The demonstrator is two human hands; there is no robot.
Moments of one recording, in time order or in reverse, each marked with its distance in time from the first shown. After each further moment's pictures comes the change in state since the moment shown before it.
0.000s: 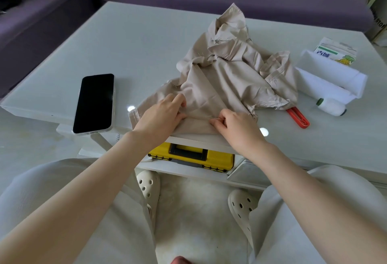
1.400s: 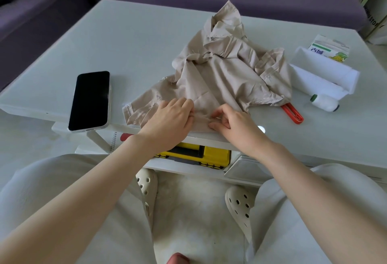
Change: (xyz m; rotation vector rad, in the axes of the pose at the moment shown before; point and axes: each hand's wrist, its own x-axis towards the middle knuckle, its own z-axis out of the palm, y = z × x) left_hand -0.009 0.027 0.002 0.034 -0.002 0.158; right_hand -0.012 0.010 -0.004 0.287 -0.058 -0.031
